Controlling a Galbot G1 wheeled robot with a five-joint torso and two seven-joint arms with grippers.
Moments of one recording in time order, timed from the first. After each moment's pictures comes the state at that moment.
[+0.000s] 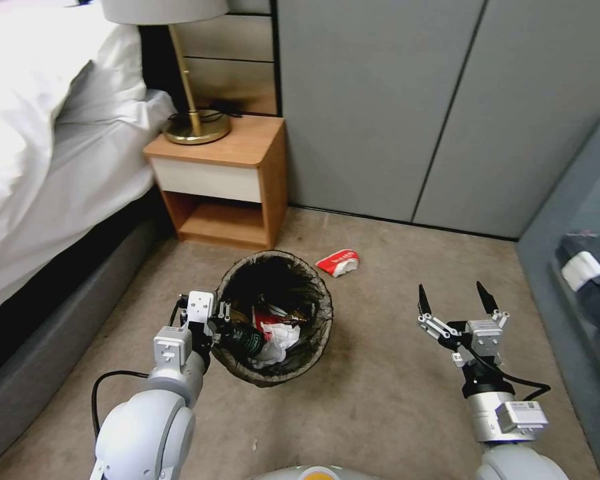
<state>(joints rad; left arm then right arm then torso) 1.58 -1.48 -0.50 -2.33 0.03 0.57 0.03 -1.75 1.29 0.54 2.16 0.09 0.21 0.17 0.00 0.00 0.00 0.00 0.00</state>
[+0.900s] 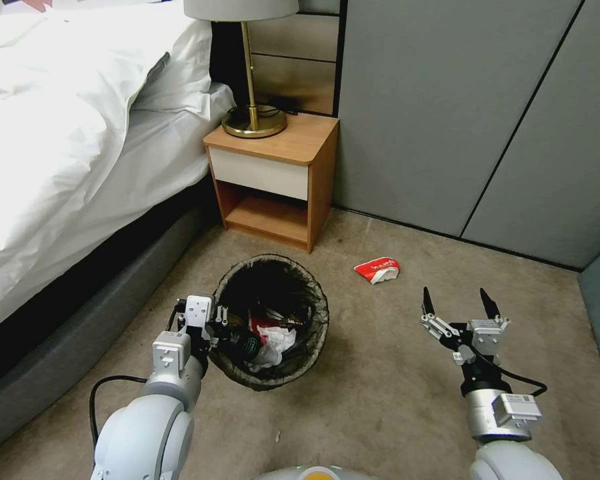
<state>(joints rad) 1.61 -1.47 -0.51 -2.33 0.03 0.55 0.03 -1.73 1.31 0.52 2.14 0.11 0.16 0.22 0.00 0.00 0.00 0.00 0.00</state>
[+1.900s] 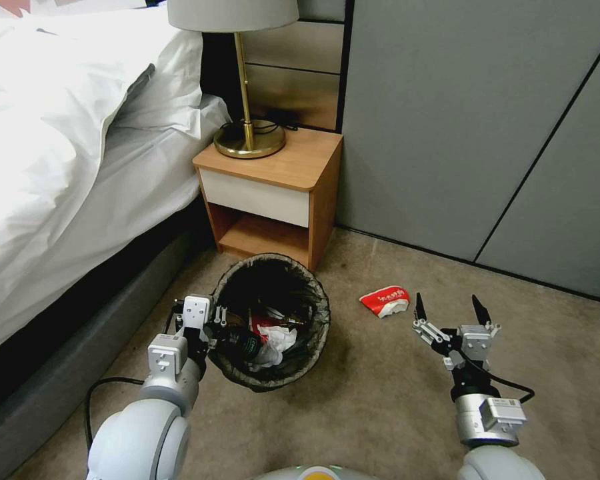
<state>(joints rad) 1.62 -1.46 -0.51 -2.36 0.02 0.54 0.03 -1.71 1.33 0.47 2.09 0.09 0.15 0.25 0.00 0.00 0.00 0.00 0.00</state>
